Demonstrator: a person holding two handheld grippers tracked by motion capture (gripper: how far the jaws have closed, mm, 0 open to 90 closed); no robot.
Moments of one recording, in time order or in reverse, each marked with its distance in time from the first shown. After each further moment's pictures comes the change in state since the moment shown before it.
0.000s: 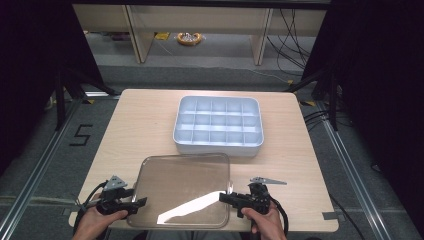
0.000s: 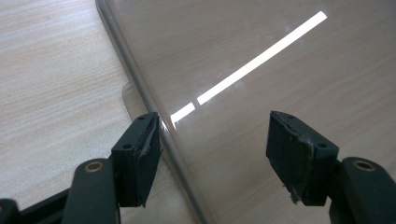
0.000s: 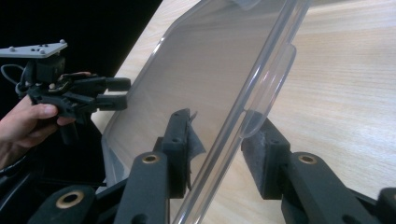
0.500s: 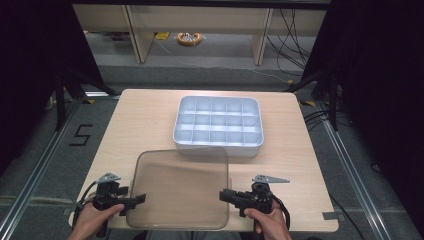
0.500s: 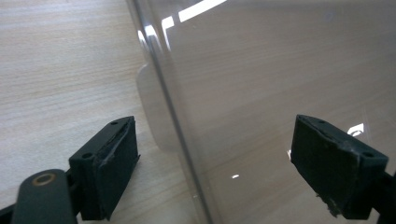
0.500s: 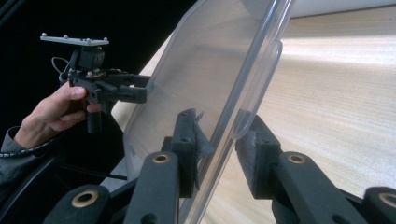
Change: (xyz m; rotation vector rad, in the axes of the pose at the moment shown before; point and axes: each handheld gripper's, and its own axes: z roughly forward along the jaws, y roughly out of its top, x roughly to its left) left arm 0.020 0.000 0.003 -0.046 -0.074 -0.194; right arm 0.007 0.008 -0.010 -0.034 0.081 -0.114
